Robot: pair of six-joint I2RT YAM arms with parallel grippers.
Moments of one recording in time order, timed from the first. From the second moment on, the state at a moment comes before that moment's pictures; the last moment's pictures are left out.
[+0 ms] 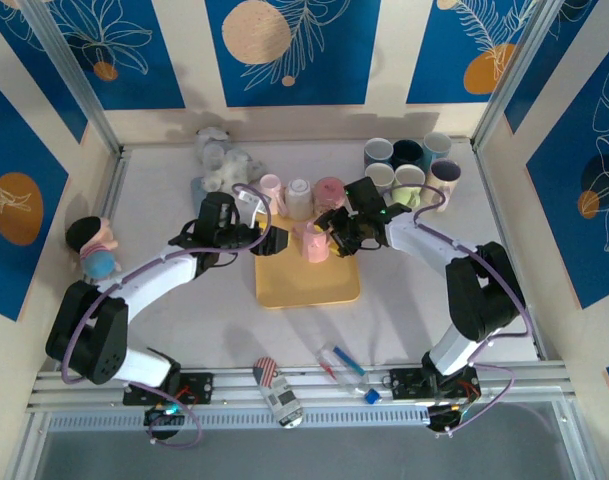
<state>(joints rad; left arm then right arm) -0.46 1.42 0.84 0.00 0.52 -0.26 0.48 1.64 1.10 -0.43 -0.35 1.29</state>
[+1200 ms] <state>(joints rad) -0.42 1.64 1.05 -0.33 0.62 0.66 0.31 1.76 1.61 -0.94 -0.81 0.04</state>
